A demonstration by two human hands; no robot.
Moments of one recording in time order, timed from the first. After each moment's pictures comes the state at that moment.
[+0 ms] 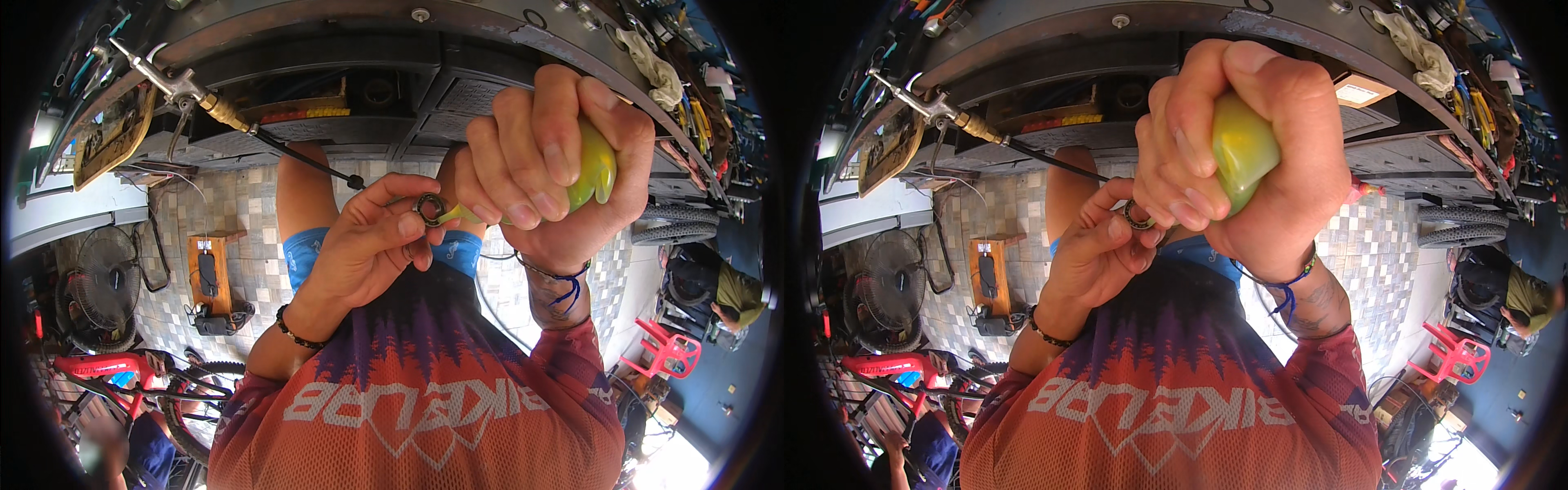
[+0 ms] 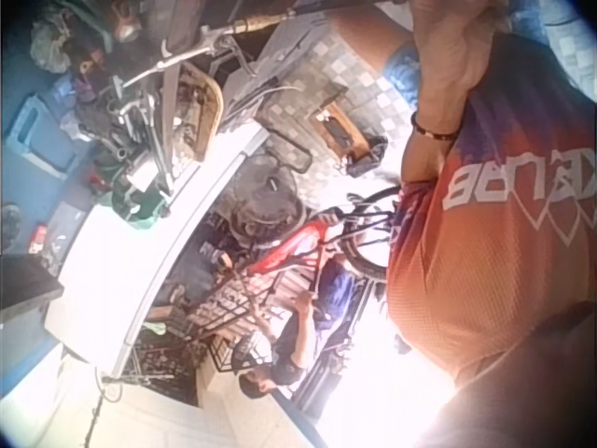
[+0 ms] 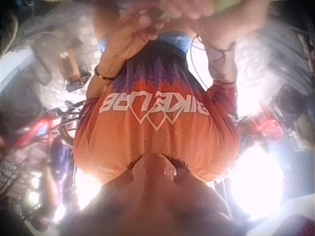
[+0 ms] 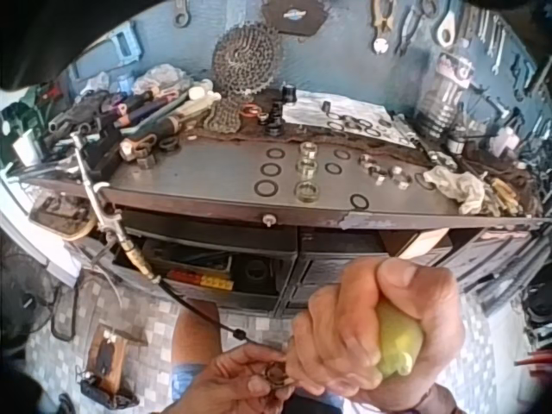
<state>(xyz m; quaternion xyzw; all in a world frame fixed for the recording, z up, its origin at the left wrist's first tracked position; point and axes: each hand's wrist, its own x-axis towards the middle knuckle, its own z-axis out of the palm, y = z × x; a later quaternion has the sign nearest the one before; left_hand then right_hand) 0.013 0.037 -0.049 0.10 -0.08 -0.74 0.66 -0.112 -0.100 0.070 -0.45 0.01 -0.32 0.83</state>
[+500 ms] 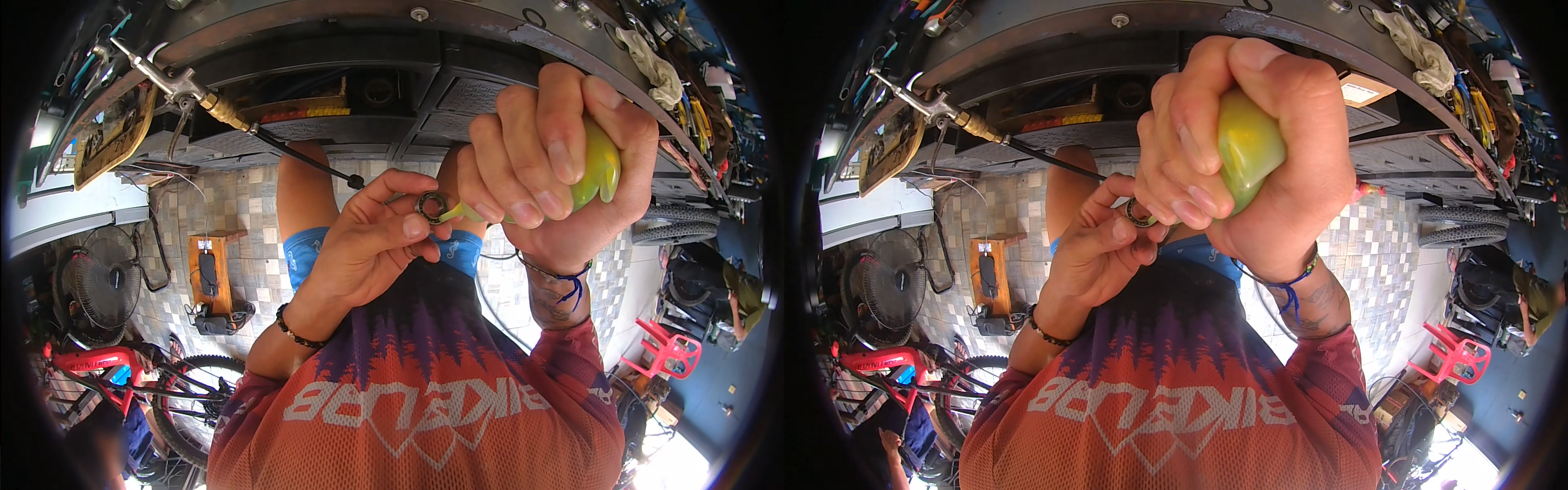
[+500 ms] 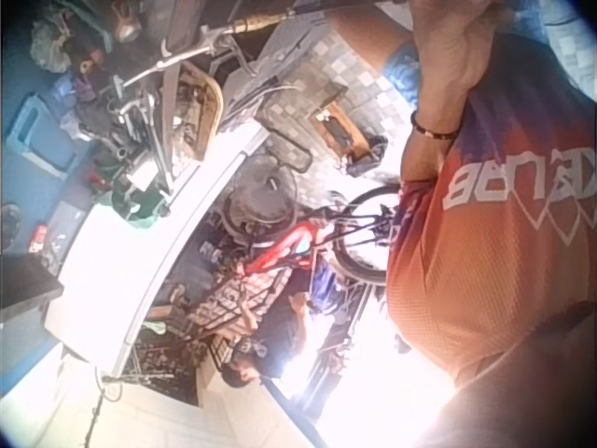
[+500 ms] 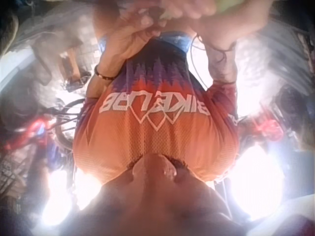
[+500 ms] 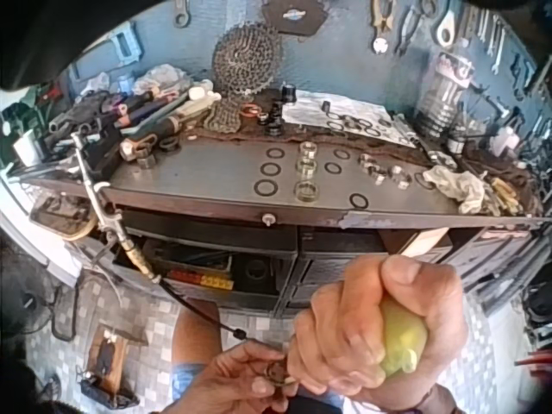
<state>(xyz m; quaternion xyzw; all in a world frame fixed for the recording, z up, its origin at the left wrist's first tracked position) 0.013 0.037 -0.048 0.09 -0.08 -0.74 0.66 -0.115 -0.103 0.069 -0.45 -0.01 -0.31 0.84</state>
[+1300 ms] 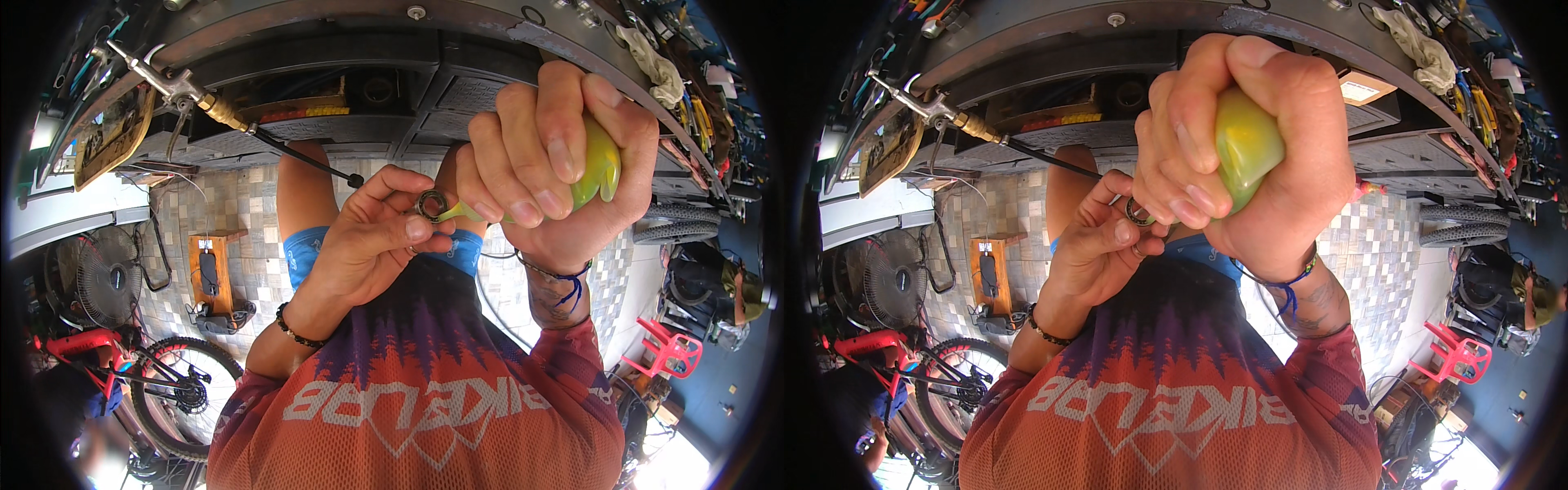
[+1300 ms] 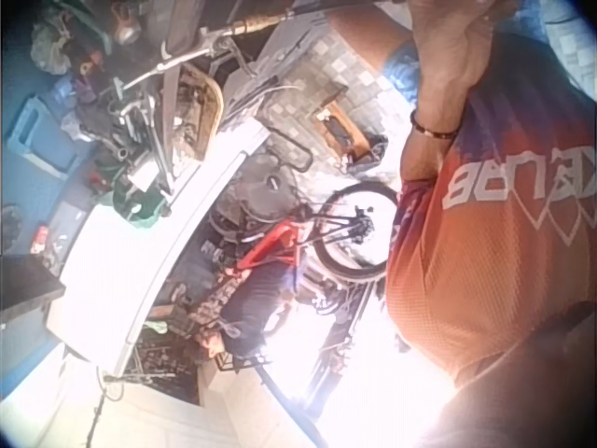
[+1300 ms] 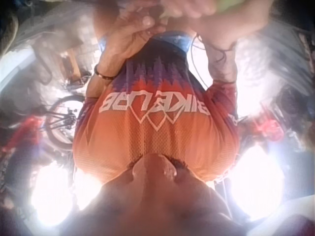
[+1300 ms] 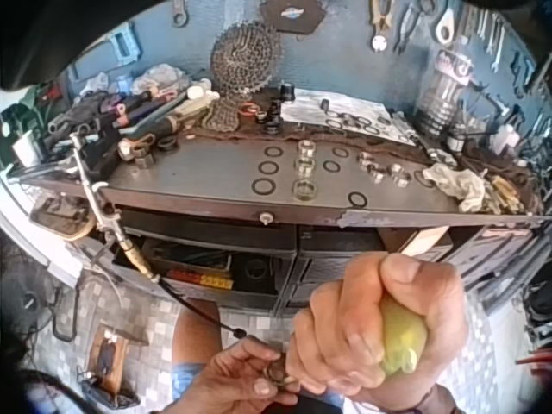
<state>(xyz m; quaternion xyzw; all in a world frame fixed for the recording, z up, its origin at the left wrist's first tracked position) 0.012 0.034 -0.048 0.10 -0.09 -0.73 0.67 -0.116 -0.106 0.066 -0.45 -0.02 -0.31 0.84</state>
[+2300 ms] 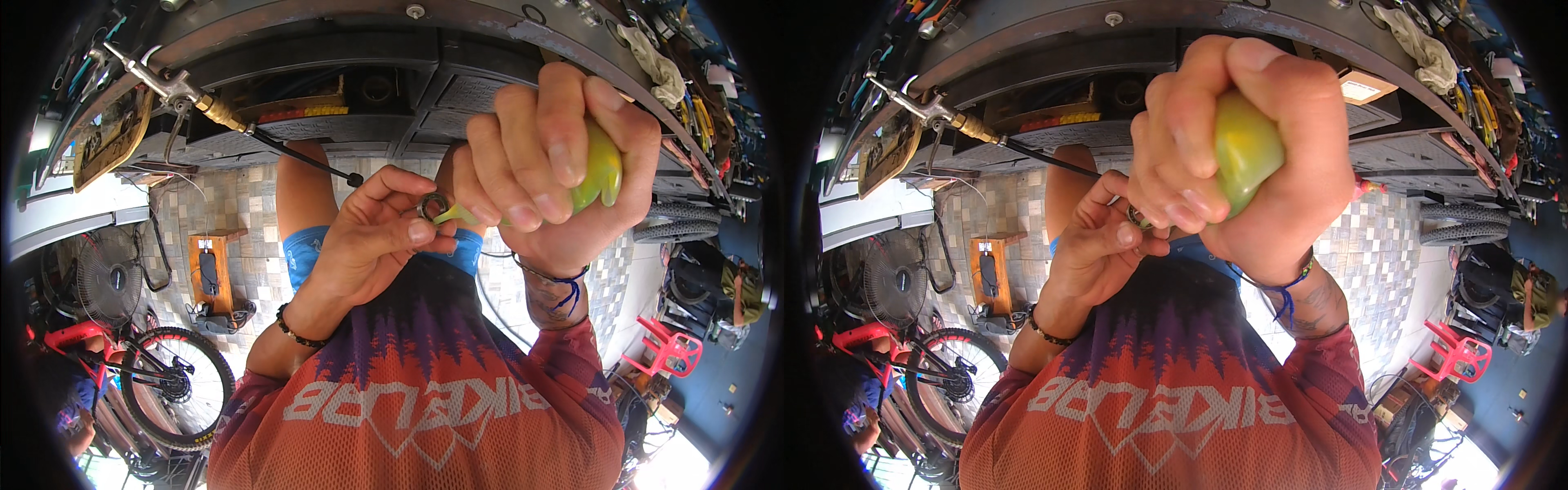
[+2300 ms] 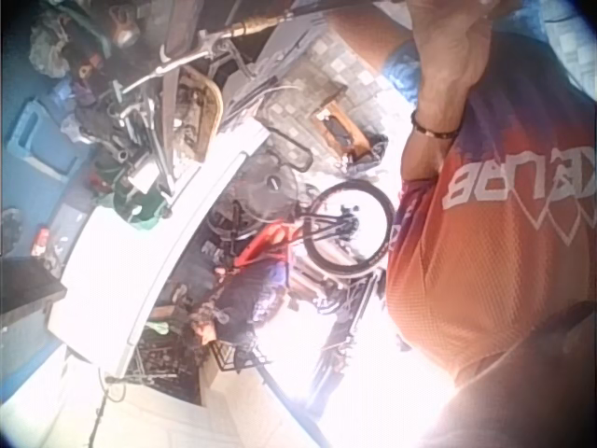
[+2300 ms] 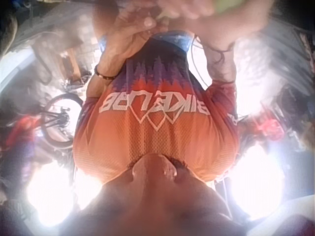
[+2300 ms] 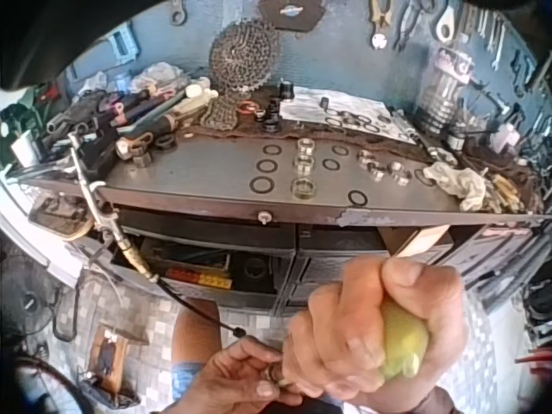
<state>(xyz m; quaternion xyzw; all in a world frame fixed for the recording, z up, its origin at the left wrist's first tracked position) 0.011 0.033 -0.048 0.13 -0.11 -0.73 0.67 -0.116 -0.105 0.065 -0.45 -0.03 -0.30 0.84</state>
